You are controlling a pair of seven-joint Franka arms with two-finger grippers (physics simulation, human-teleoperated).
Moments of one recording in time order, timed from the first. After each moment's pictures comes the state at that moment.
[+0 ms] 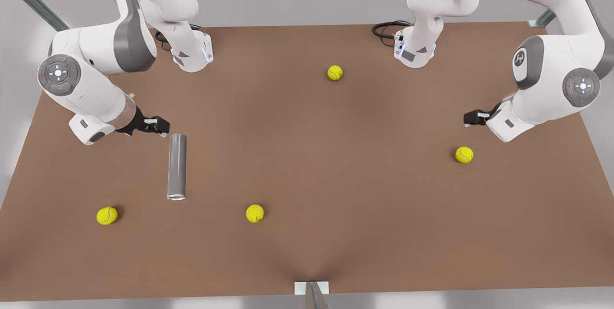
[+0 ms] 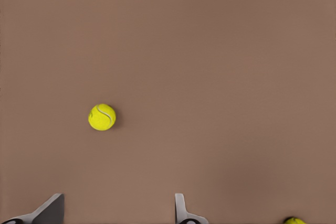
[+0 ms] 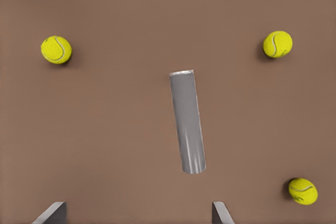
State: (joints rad) left arm -0.12 0.12 0.09 -1.58 0.00 1.51 0.08; right arm -0.05 0.13 0.25 -1.49 -0.05 1.52 0.24
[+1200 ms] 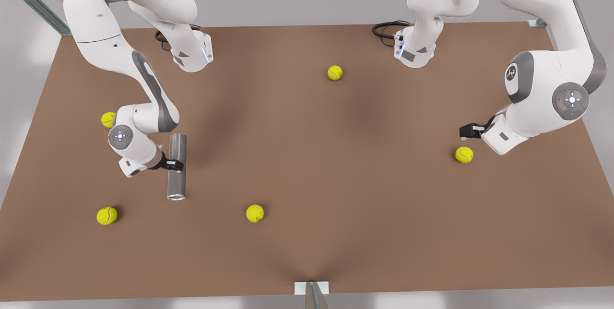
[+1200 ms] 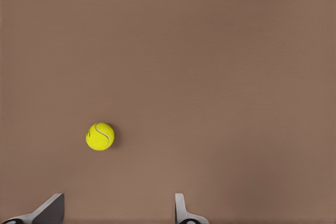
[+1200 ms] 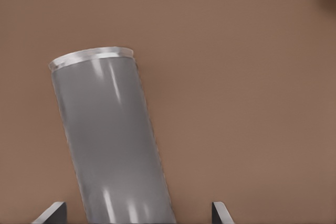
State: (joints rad) left arm -0.13 0.18 0.09 -1.58 0.00 1.59 0.05; right arm -0.29 0.38 0.28 -2.18 -0.19 2.53 0.26
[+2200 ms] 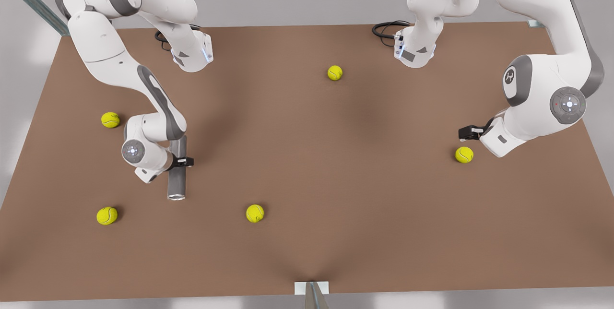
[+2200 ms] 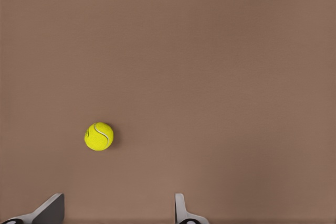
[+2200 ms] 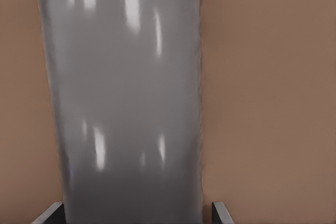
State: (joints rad) left arm -0.13 0.19 0.09 -1.58 0.00 1.59 0.05; right arm -0.27 0.50 0.27 -2.13 -0.18 2.44 0.06
